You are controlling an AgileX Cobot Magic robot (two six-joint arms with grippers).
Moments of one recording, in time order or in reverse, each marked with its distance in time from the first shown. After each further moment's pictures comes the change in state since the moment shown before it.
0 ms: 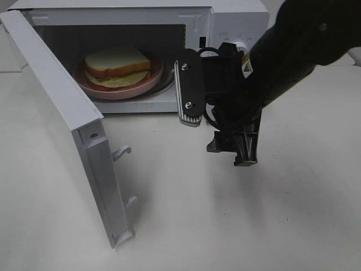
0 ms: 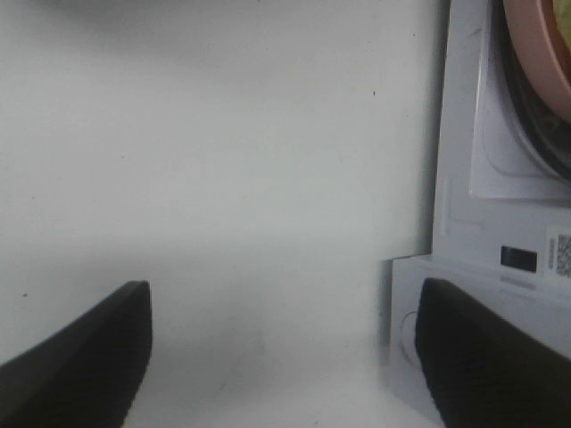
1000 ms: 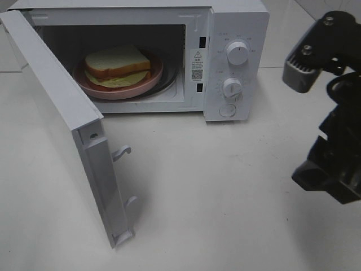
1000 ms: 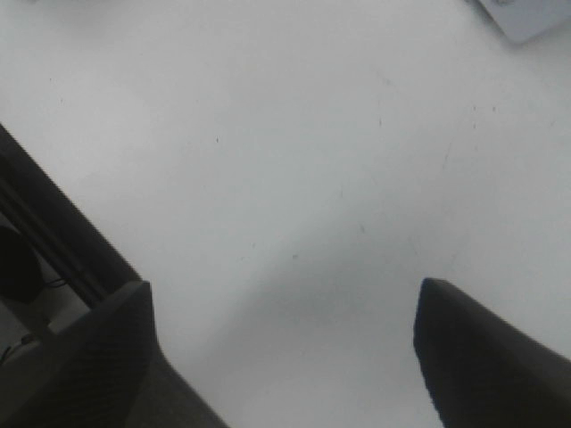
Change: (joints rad) left arm 0.000 0.000 0.000 0.000 0.000 0.000; right arm 0.000 -0.497 0.173 0.000 0.449 0.738
